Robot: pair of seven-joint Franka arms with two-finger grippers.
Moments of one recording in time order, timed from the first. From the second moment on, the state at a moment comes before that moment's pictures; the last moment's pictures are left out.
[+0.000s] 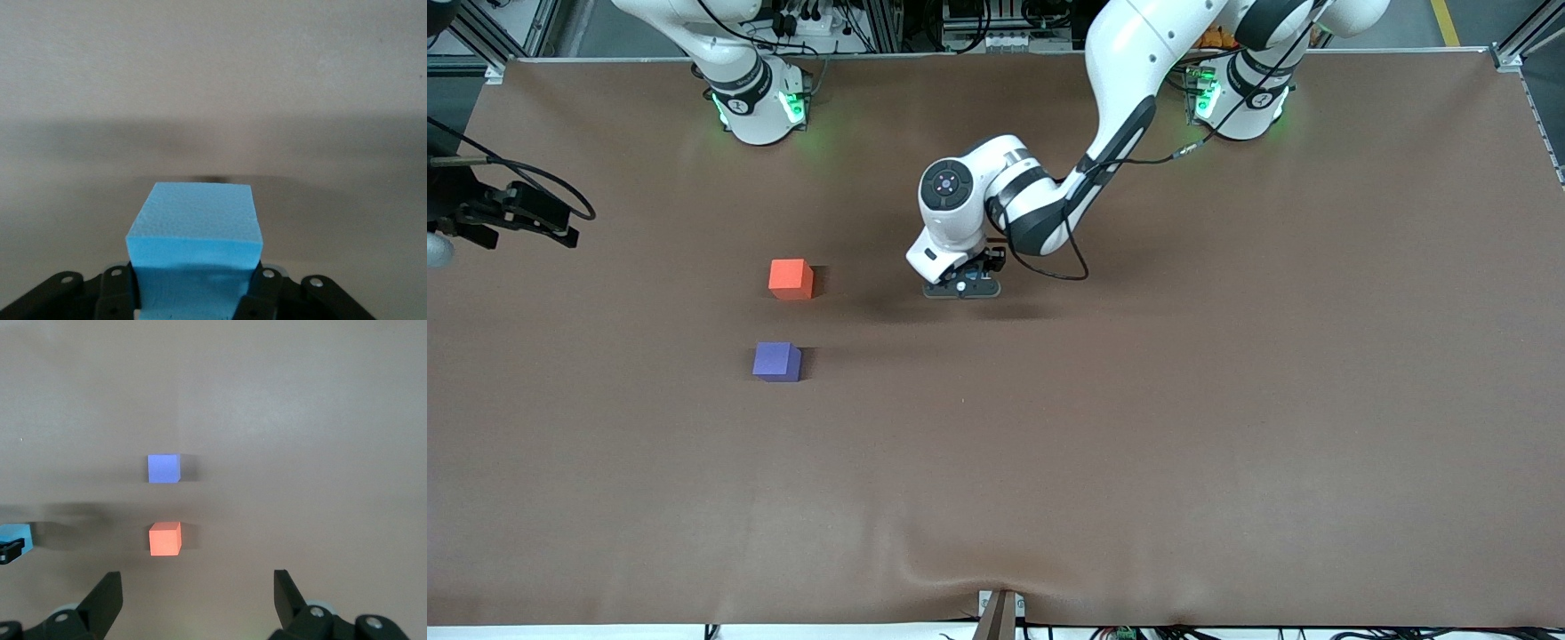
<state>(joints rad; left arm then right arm) -0.82 0.81 -0.18 -1.39 0.05 2.14 -0.98 -0.10 0.06 0.10 -1.46 0.01 1.47 0.01</state>
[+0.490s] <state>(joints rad) -0.82 0.83 -0.16 -1.35 0.05 2.20 -0.98 -0.08 0.12 0.11 -1.47 0.01 1.46 0.01</state>
